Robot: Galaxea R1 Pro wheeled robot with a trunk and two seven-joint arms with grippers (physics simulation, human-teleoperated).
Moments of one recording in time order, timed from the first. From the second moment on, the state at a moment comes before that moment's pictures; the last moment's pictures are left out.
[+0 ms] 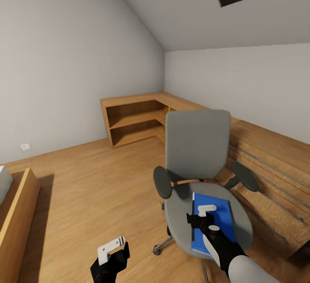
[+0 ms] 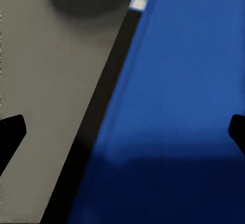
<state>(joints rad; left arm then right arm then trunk) 0.07 0.00 -0.46 -1.52 0.54 0.18 0.70 -0.61 0.03 0.08 -0.40 0.00 0.02 -0.07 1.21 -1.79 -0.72</state>
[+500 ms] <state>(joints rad) 0.07 0.00 -0.46 -1.49 0.54 0.18 0.70 -0.61 0.03 0.08 -0.40 0.00 0.02 -0.07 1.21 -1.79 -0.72</state>
